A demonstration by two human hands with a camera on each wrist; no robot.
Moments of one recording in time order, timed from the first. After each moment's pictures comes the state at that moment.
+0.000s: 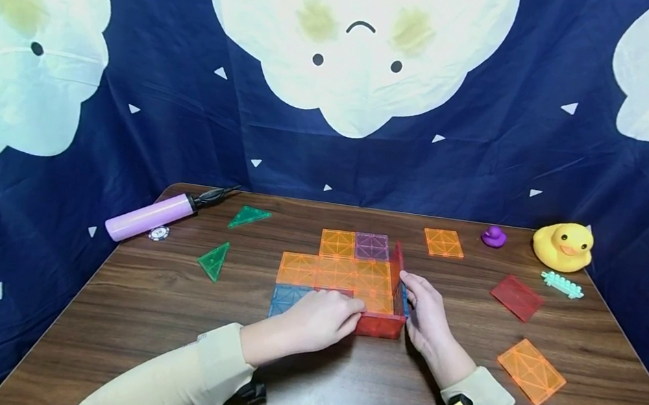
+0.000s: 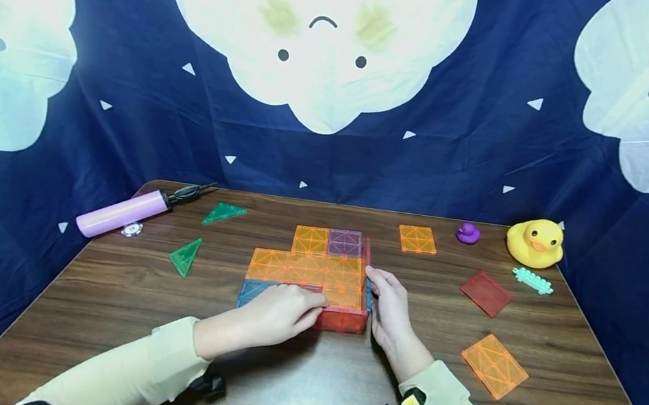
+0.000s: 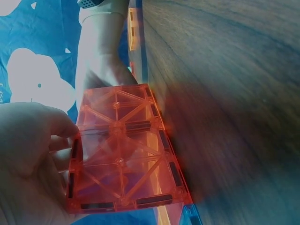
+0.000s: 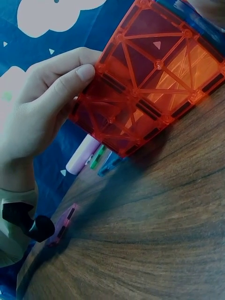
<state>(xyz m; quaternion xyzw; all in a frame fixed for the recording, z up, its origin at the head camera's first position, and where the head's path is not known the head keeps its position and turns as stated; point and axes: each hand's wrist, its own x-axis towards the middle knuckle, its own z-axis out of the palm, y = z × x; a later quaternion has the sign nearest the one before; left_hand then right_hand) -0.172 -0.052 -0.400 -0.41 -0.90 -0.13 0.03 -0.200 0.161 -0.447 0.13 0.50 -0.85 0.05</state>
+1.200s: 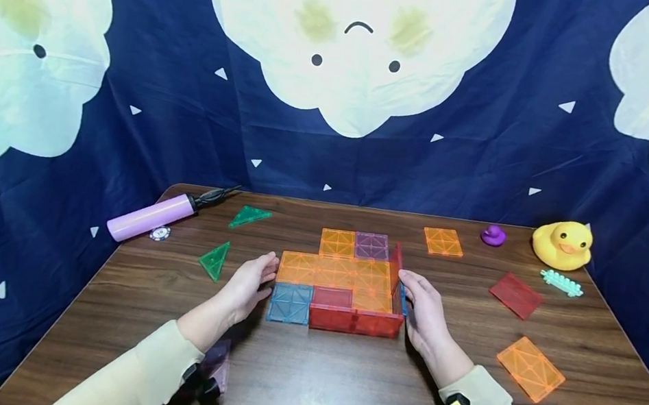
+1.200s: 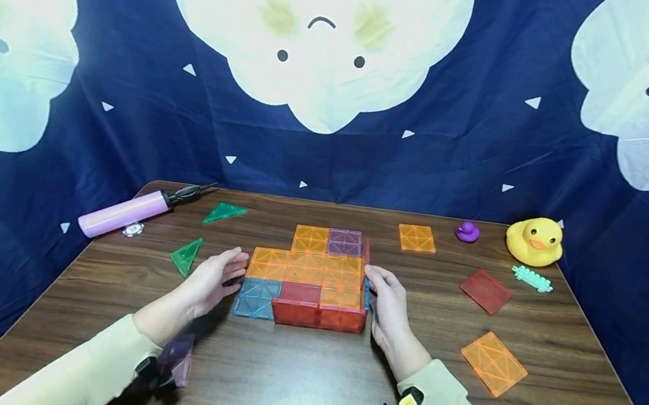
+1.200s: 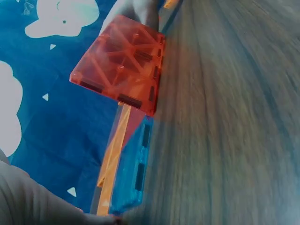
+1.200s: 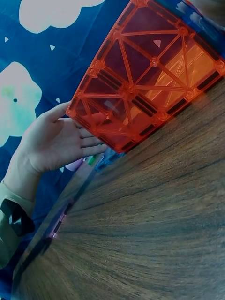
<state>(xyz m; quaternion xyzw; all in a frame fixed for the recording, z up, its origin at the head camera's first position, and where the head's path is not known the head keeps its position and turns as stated) -0.201 -0.150 -0.415 0.08 -0.67 -0.73 -0.15 -0.198 0.160 -0.449 0.12 0.53 -0.84 0.03</state>
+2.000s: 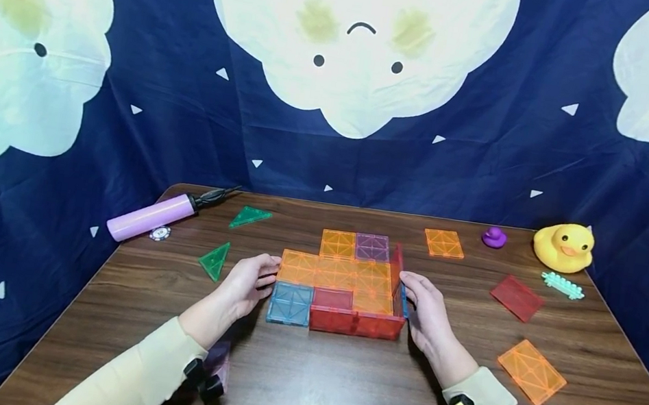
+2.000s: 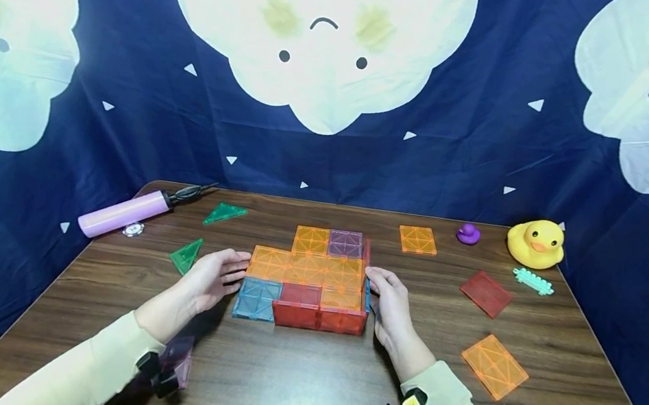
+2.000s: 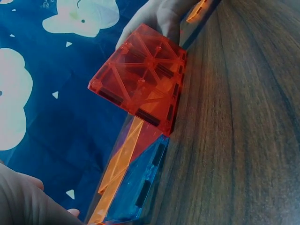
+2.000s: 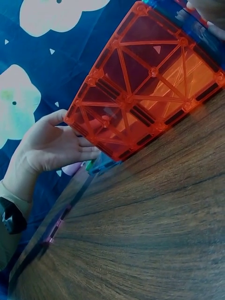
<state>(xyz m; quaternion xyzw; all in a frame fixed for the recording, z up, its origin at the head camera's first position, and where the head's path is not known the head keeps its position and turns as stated) -0.205 -0.149 -0.412 0.14 -0.61 -0.77 -0.13 -0.197 0.166 -0.443 0.11 0.55 -0.83 0.04</state>
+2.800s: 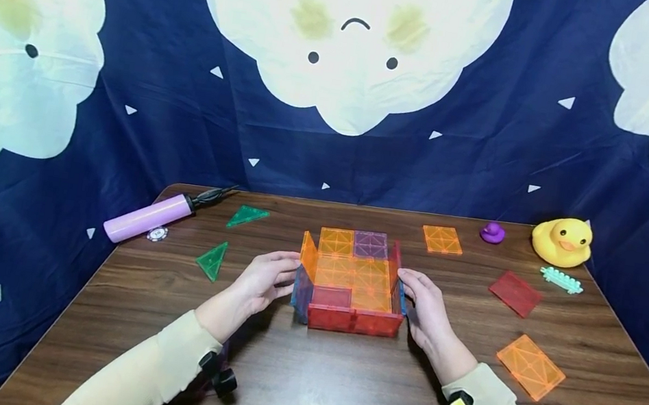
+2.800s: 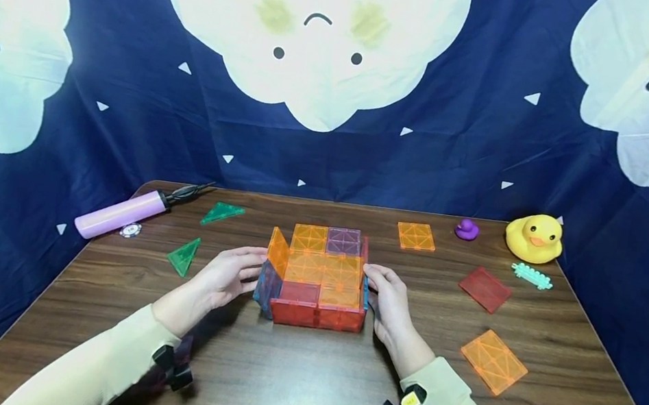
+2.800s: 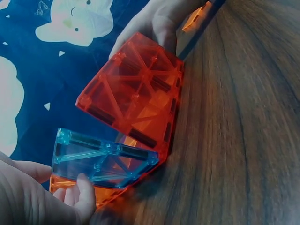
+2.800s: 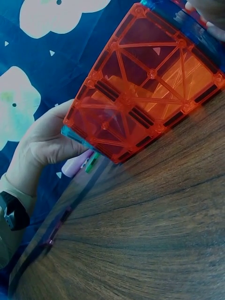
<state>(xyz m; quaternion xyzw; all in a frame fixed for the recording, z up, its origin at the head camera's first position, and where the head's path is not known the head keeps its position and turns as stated) -0.214 -0.127 -0.413 0.10 -0.63 -0.76 -0.15 -0.198 0.167 -0.446 0.11 0.56 -0.82 0.04</state>
